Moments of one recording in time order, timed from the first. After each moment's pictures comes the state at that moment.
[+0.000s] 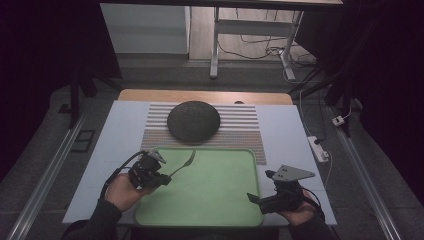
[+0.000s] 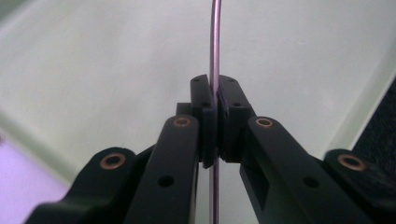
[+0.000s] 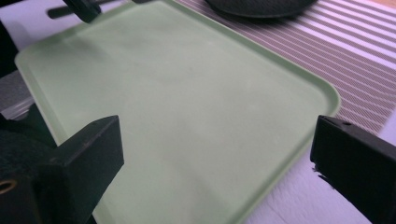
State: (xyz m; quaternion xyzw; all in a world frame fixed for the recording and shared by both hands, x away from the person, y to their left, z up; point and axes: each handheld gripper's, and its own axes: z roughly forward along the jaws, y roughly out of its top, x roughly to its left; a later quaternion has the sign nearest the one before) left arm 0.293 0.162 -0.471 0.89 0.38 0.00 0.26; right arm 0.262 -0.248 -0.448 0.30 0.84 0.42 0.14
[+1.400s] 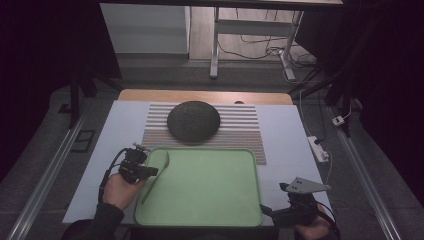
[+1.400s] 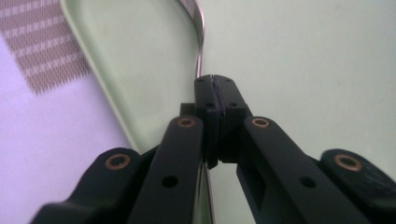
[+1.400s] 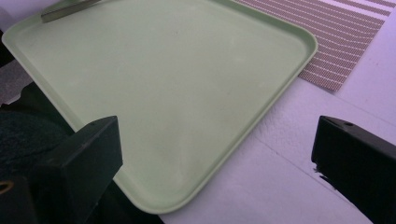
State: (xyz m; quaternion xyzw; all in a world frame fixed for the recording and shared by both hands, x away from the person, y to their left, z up) left arm 0.318 0.194 -0.490 0.80 0.54 0.00 0.27; right arm 0.233 -0.278 -0.453 0.35 0.84 0.40 0.14
